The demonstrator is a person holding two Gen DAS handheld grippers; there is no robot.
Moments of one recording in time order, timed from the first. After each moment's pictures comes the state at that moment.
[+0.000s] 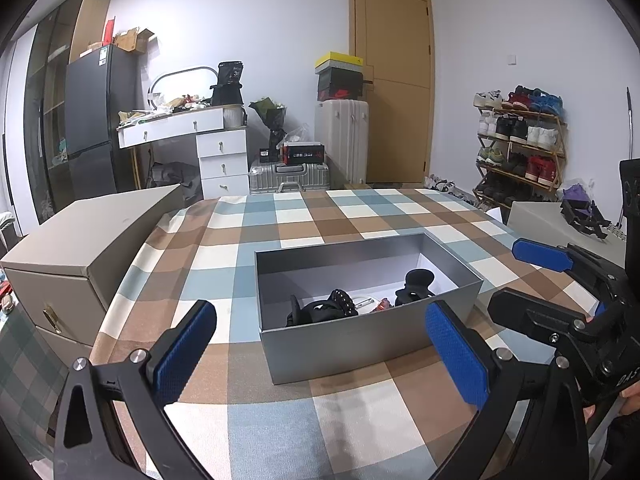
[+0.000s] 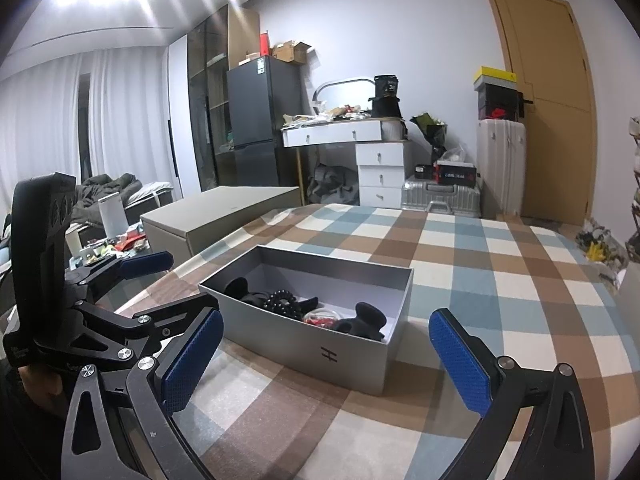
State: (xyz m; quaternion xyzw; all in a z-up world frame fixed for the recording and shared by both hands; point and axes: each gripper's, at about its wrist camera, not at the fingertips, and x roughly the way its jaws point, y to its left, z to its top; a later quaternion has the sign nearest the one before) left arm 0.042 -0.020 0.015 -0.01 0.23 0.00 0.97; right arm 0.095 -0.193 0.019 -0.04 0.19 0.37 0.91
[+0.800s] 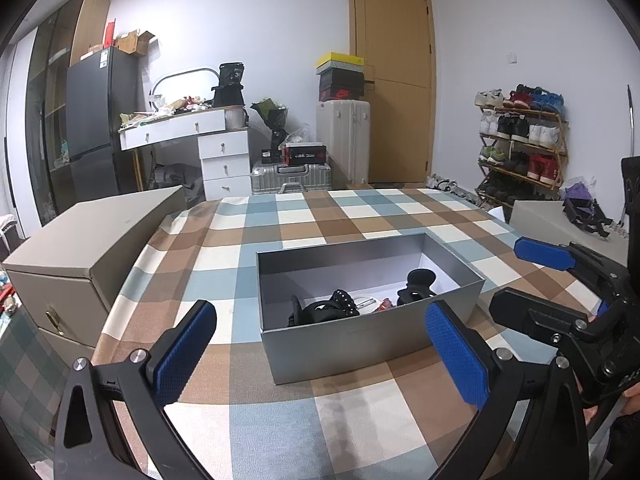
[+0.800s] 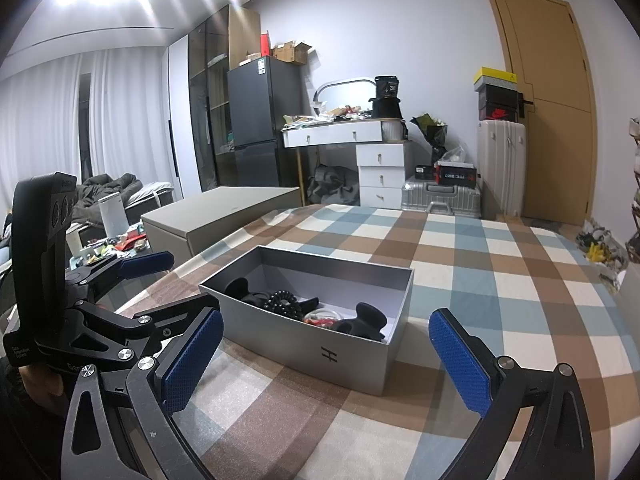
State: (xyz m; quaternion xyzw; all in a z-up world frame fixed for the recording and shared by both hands) left arm 0.042 -0.024 0.014 0.00 0.23 0.01 0.97; right arm 0.095 -0.193 0.019 -0.04 0.19 0.37 0.91
